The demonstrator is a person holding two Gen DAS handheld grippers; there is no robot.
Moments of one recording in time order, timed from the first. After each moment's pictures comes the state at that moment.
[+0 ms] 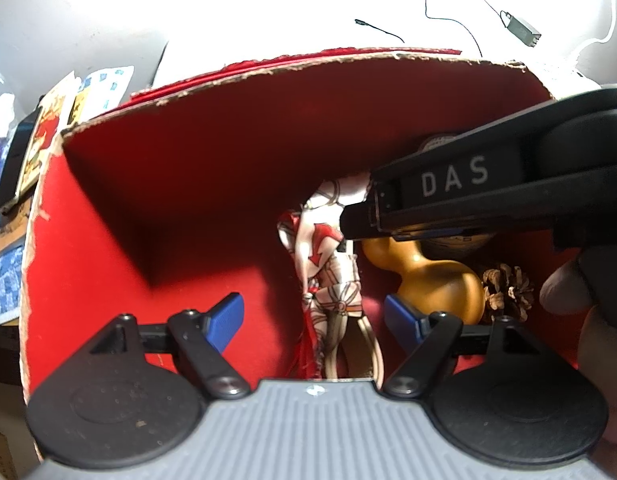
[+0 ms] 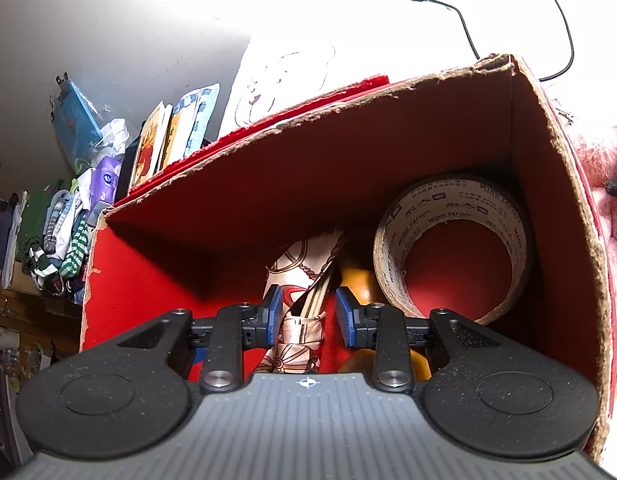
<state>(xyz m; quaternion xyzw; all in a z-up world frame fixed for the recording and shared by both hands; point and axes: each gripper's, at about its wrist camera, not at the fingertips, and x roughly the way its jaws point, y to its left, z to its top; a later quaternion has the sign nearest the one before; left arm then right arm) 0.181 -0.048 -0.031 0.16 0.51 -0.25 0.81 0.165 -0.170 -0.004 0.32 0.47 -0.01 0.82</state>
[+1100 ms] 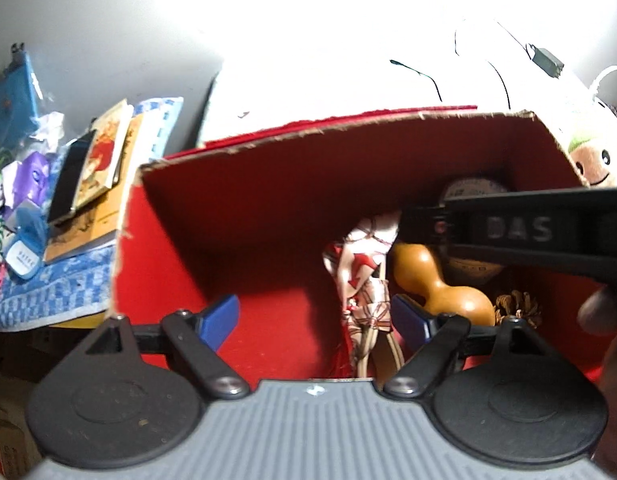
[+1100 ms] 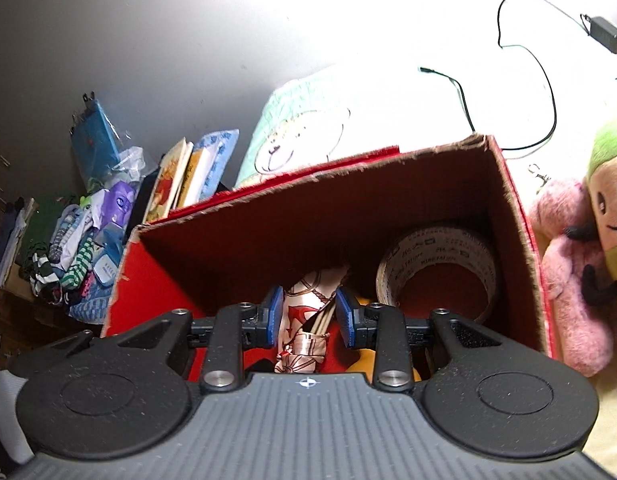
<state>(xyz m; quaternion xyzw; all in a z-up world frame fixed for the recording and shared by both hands) 0.163 -0.028 0.014 0.17 0.46 -0.20 0.85 0.132 -0.162 0.032 0.27 0.39 -0.02 0.88</state>
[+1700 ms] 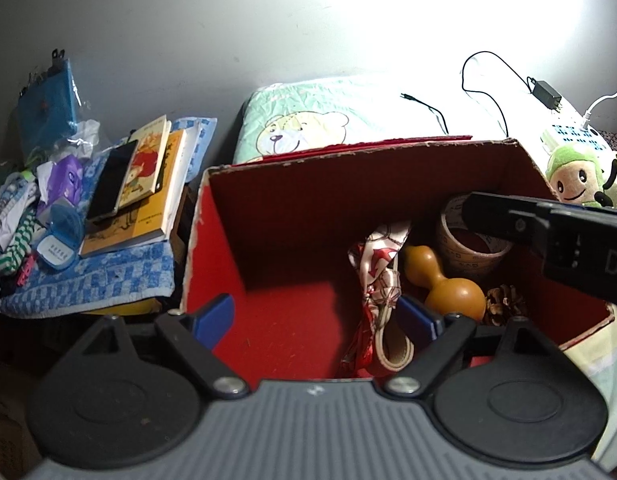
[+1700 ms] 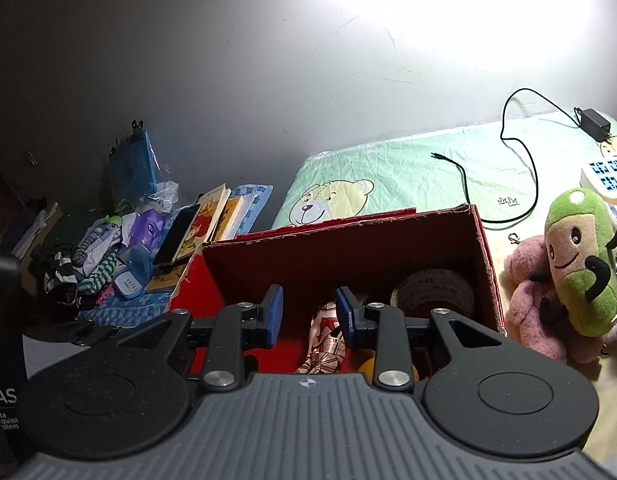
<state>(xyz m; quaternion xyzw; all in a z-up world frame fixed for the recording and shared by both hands) 0.136 0.009 0.052 0.15 0.42 -0.18 0.87 0.074 -0.126 0.076 0.21 0.29 -0.02 0.93</state>
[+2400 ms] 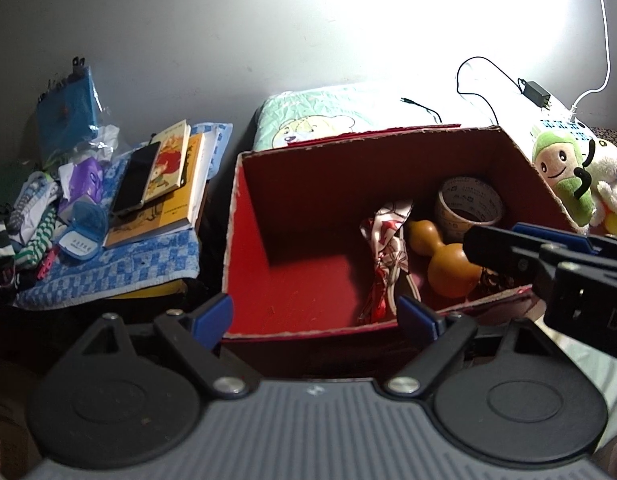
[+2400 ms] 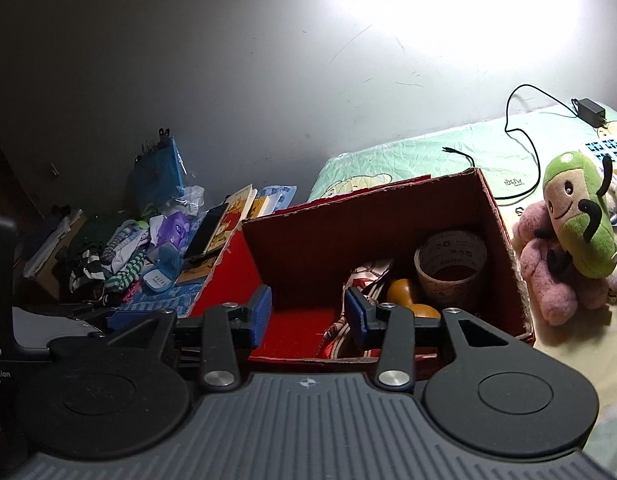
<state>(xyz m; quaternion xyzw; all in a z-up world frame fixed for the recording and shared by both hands) 0.088 0.046 0.066 0.16 0.40 -0.19 0.88 0.020 -0.092 0.066 0.22 0.26 -0.01 0.94</state>
